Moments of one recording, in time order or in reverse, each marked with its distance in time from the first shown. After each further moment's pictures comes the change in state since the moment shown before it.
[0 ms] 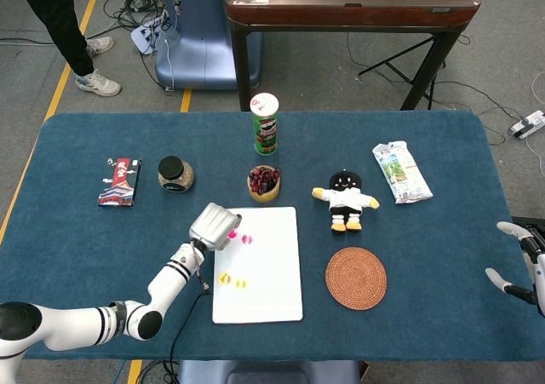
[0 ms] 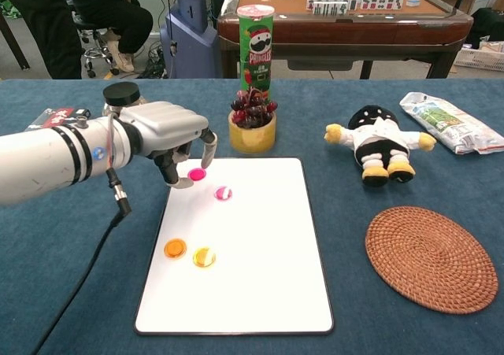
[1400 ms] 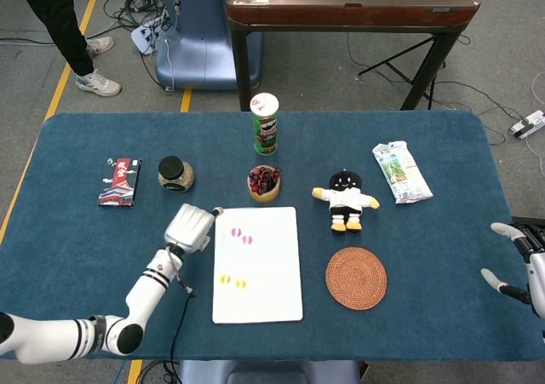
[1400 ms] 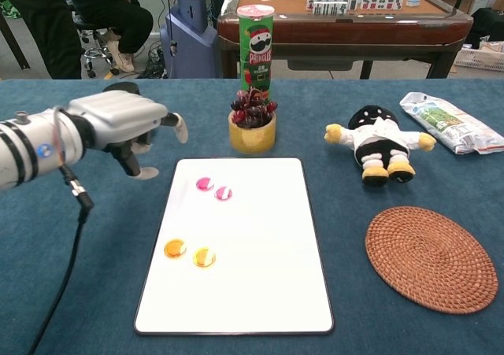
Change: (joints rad) left arm 0.087 0.108 0.051 -0.159 -0.004 0.174 0.037; right arm 0.010 -0.010 -0.005 -0.002 -0.006 -0.021 -0.032
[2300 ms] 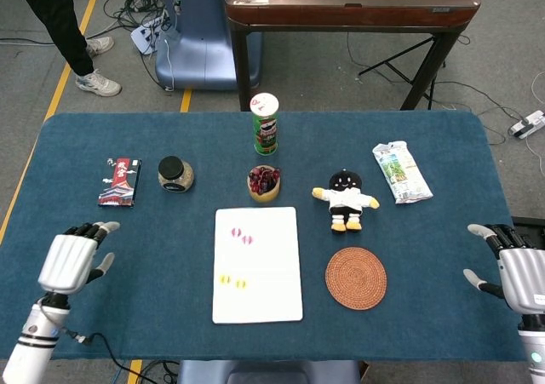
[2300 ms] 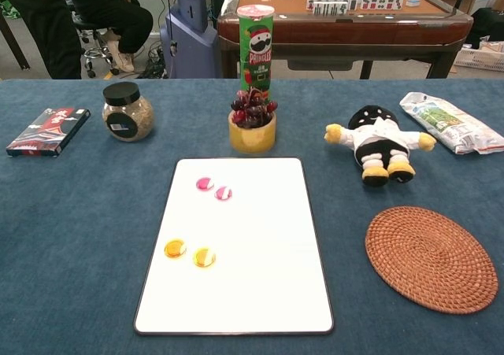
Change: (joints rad) left arm 0.473 0.335 0.195 -0.099 0.498 0.493 -0.406; right arm 0.043 -0.053 -0.008 -0.013 0.025 -0.081 -0.146
